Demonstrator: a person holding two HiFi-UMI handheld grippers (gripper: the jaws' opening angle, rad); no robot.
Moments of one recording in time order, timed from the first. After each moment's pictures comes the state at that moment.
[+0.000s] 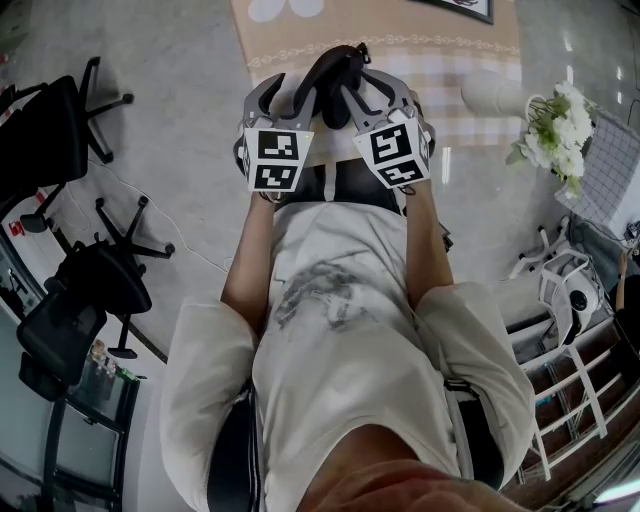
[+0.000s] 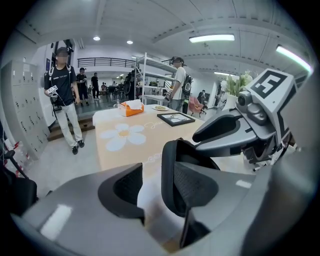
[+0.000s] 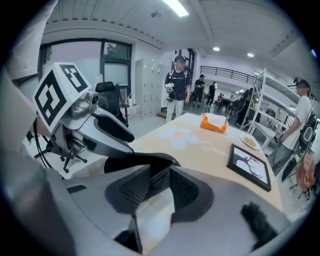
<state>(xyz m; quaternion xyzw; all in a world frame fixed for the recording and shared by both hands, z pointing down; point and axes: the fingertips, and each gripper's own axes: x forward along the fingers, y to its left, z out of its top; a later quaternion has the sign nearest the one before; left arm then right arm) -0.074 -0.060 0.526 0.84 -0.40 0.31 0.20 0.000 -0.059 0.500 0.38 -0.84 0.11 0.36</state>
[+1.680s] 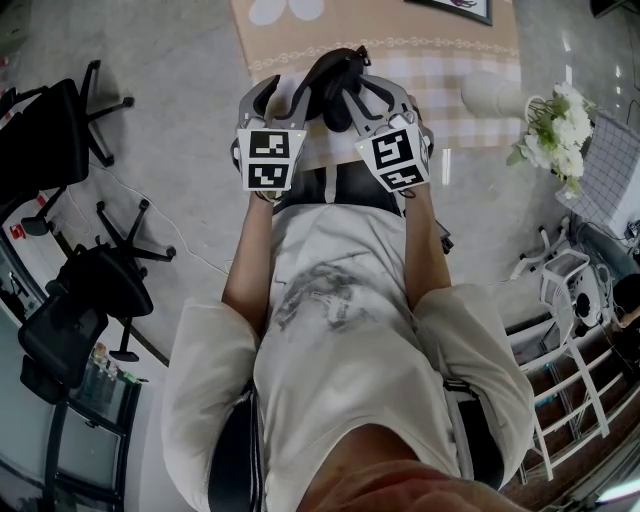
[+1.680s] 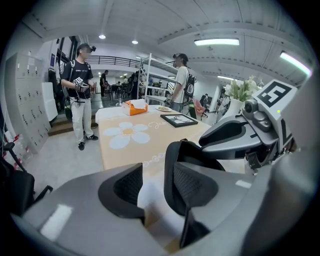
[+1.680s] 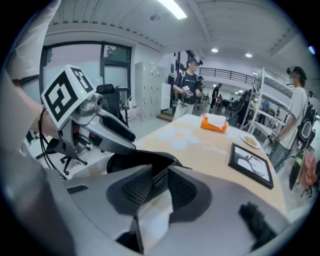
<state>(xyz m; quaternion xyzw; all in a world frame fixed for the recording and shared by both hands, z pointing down) -0.083 -0.067 0.528 0.84 -0.40 0.30 0.22 -0.001 -0.054 0.504 0.39 -0.85 0.11 0.35</state>
